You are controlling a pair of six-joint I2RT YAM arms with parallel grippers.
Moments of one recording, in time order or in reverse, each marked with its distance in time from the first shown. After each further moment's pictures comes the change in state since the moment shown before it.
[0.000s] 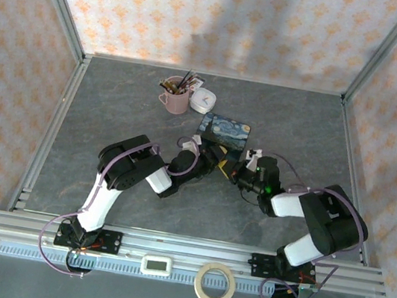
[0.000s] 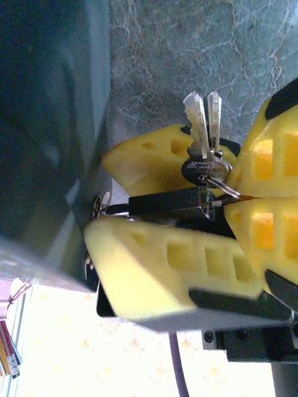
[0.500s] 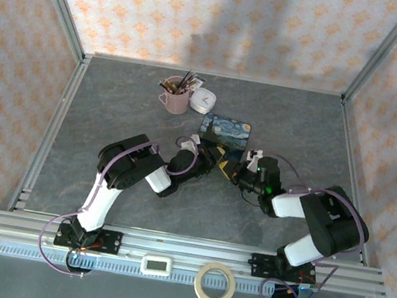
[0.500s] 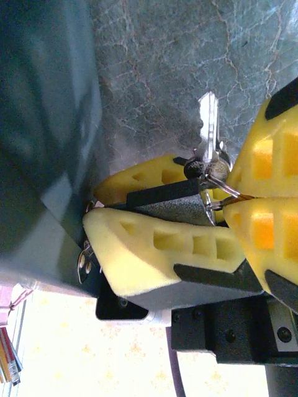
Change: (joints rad) left arm 0.011 0.004 -0.005 0.006 0.007 -0.006; right arm -0.005 -0.007 -0.006 -0.017 0.001 -0.010
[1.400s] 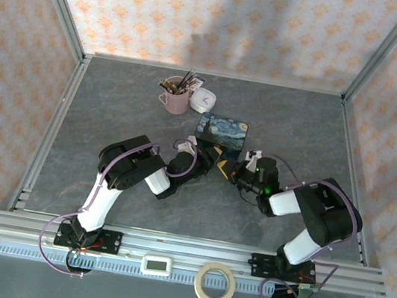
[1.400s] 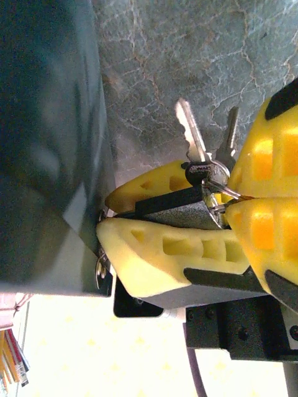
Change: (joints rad) left arm -0.018 0.001 -0.026 0.020 -0.069 -0.019; right arm -0.001 0.085 -0.005 0.122 0.007 0.075
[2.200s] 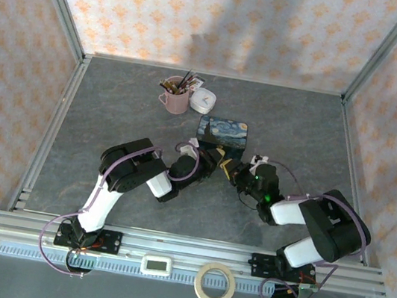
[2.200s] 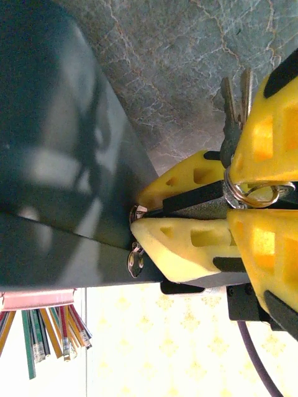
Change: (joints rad) left arm -0.039 0.000 0.001 0.042 -0.049 -0.035; right arm 0.079 -0.118 -0.068 0.013 0.232 0.155
